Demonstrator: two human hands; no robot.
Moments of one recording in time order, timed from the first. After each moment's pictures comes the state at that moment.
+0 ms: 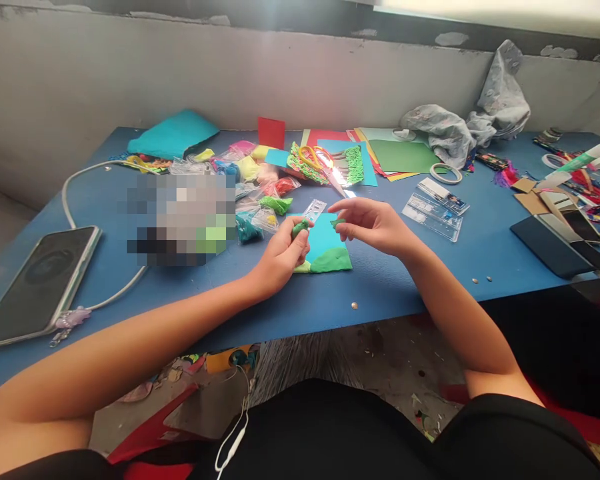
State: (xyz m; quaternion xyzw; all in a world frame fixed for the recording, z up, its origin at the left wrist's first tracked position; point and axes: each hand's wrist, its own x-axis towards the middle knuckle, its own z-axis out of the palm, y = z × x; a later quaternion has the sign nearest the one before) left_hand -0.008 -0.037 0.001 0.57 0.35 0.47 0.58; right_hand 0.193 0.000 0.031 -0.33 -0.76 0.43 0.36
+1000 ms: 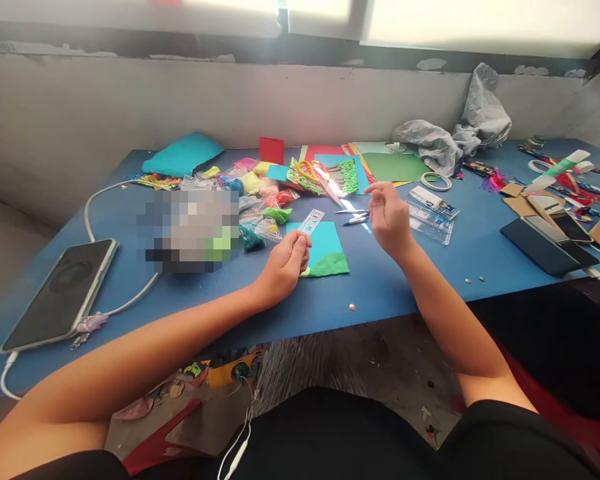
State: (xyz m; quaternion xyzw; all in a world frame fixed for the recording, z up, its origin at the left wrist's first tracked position) left_hand -0.004 -0.043 0.000 0.60 0.34 0.48 0.55; right_hand 0.214 0.015 0.020 -0.46 -0.74 0.02 0.49
